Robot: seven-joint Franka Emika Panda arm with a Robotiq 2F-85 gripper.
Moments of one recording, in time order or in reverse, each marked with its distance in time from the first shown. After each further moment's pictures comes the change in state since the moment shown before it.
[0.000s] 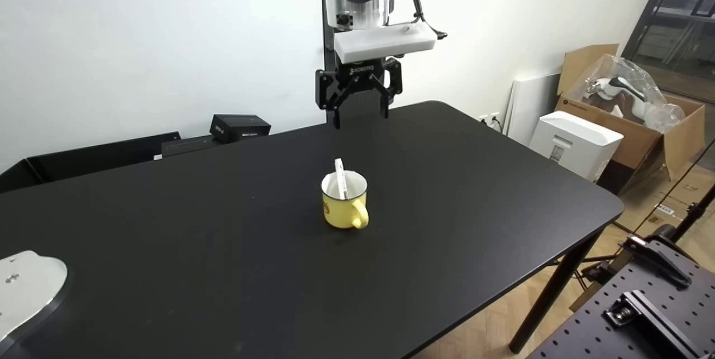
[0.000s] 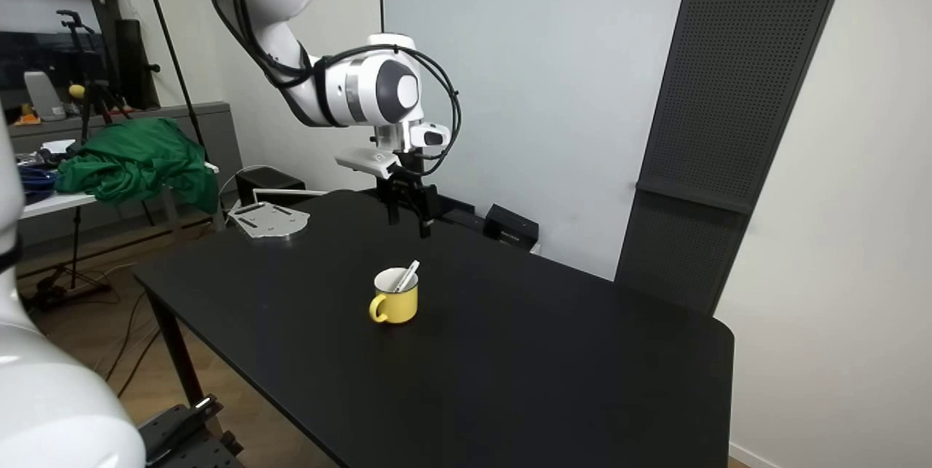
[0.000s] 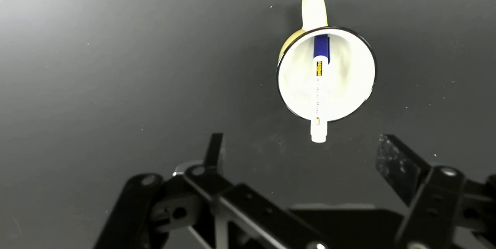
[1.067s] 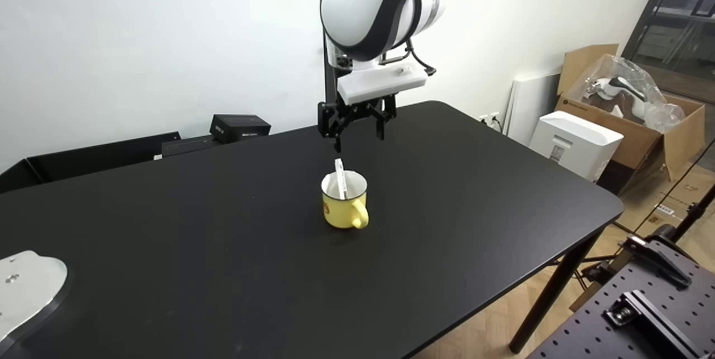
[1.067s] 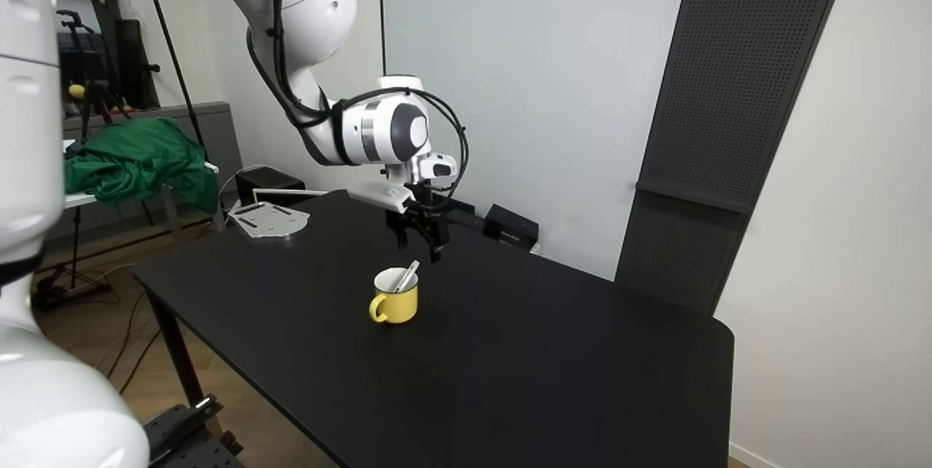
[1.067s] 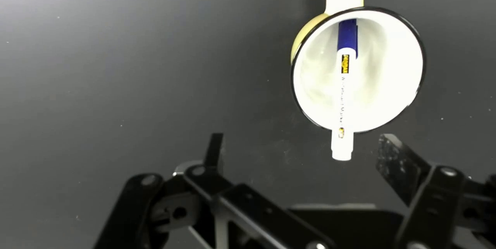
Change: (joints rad) arm 0.022 0.138 -0.042 0.006 -0.057 0.139 -0.028
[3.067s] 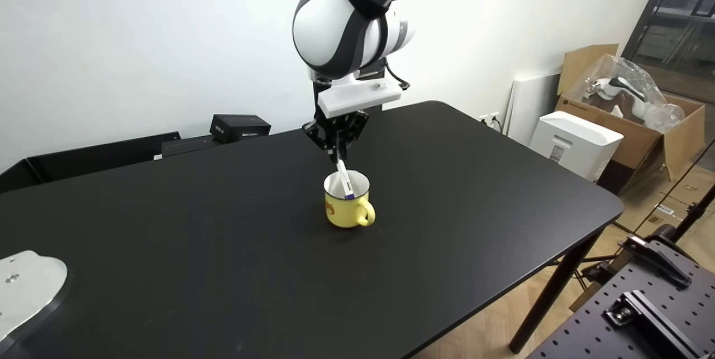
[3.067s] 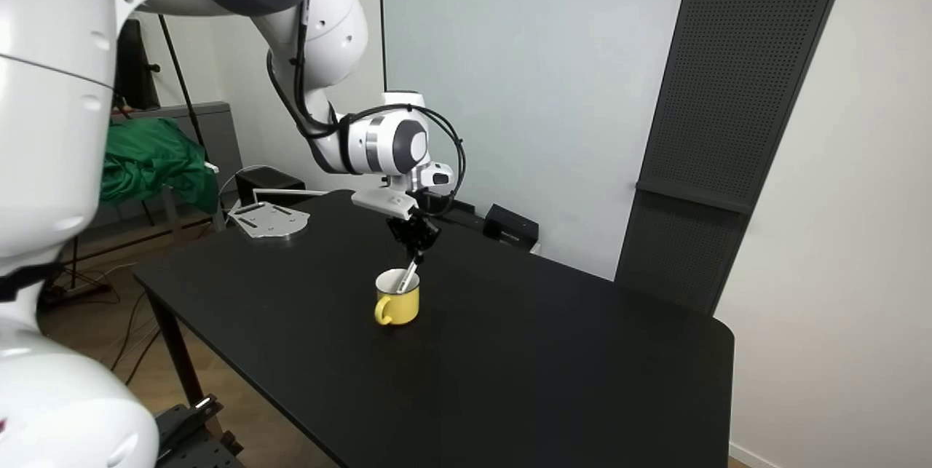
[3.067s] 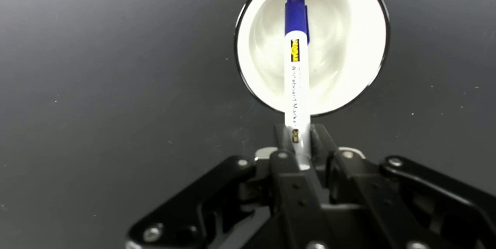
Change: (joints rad) arm 0.060 0.128 -0.029 0.116 0.060 0.026 -0.096
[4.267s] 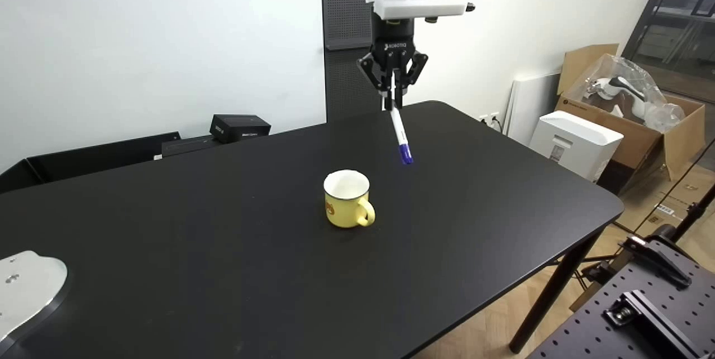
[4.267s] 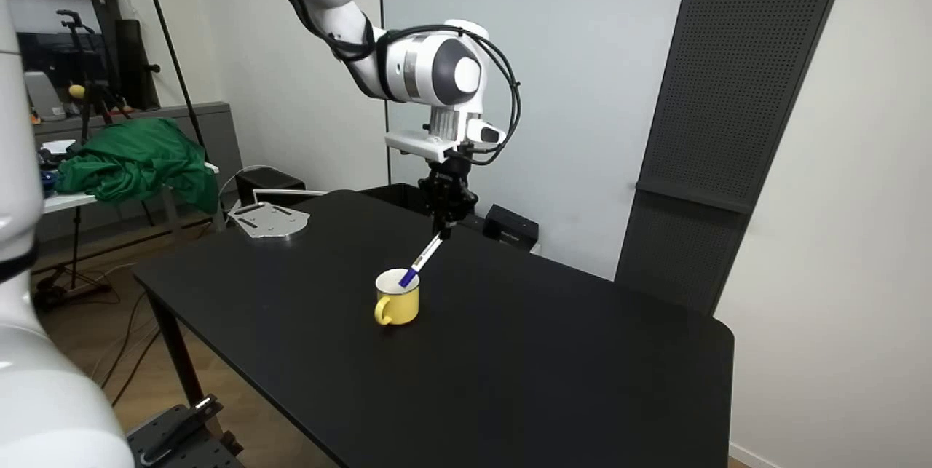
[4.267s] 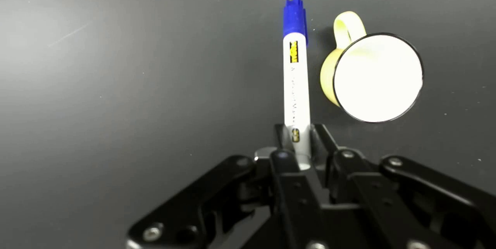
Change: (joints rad) arm -0.141 -0.208 -0.044 0.046 0.140 -0.438 -0.085
